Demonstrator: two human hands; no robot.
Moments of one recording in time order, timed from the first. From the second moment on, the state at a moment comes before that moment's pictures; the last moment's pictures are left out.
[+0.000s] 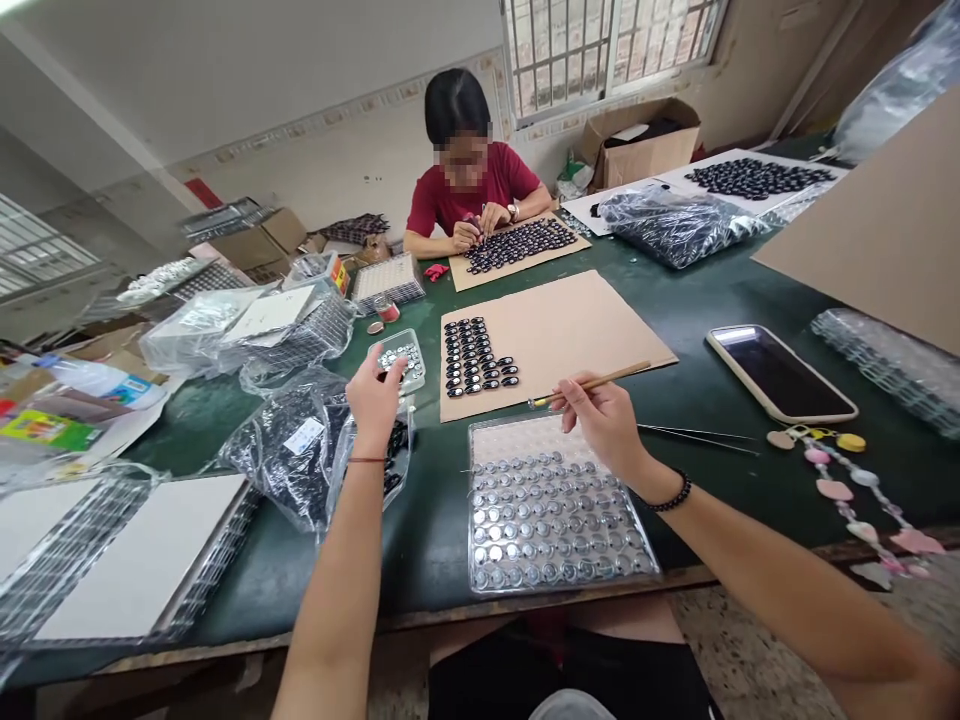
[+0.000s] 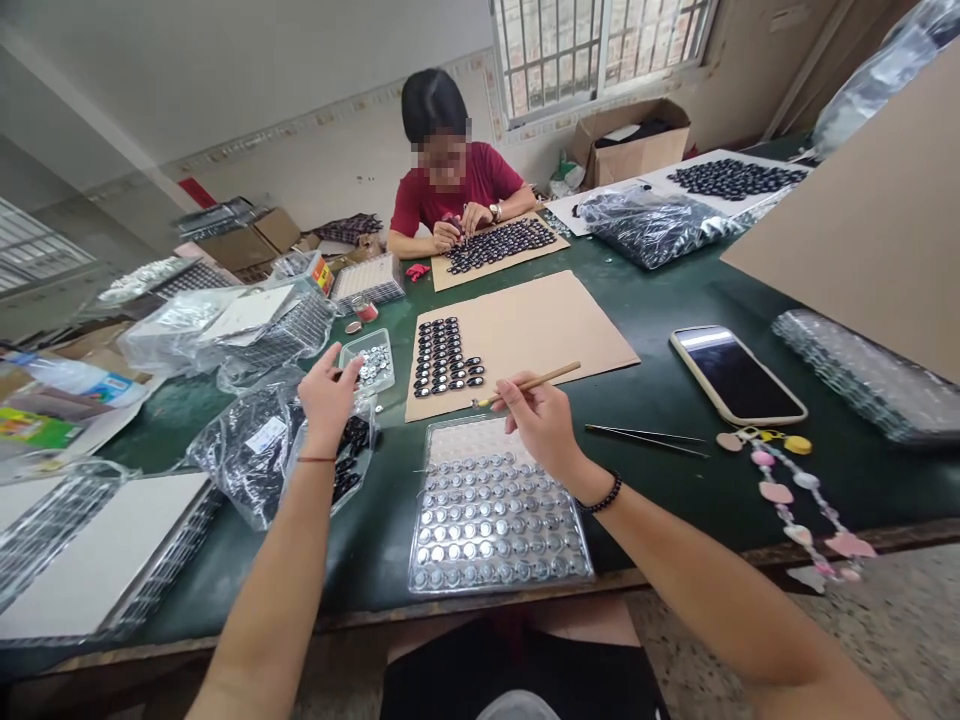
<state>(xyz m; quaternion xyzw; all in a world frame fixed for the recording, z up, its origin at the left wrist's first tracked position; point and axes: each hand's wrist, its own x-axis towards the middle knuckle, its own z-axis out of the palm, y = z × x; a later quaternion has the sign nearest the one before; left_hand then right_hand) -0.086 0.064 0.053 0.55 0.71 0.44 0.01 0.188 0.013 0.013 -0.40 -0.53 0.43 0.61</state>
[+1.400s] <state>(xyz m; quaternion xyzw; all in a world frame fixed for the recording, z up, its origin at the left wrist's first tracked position) 0.007 -0.015 0.006 0.62 0.51 0.33 0.50 0.180 -0.005 -0.001 -0.31 -0.83 0.19 0.42</state>
